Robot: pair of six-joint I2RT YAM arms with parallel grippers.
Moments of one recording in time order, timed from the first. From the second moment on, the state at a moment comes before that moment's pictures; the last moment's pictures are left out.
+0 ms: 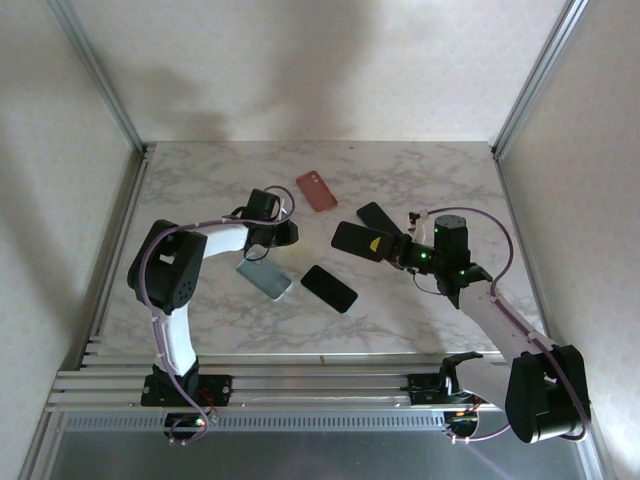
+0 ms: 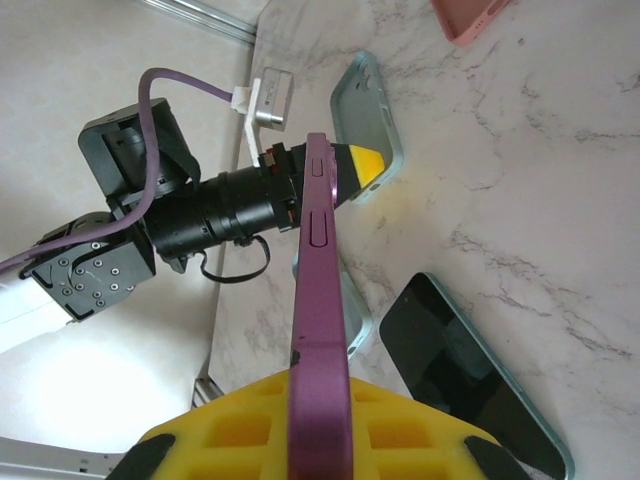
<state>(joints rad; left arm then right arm) -0.37 1.95 1.11 -0.09 0.27 -0.47 0.25 1.10 0.59 -0.01 -0.75 0.78</state>
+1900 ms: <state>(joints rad) -0.17 1.93 1.11 0.19 0.38 -0.71 0.55 1.37 0.64 0.10 -0.47 0.91</state>
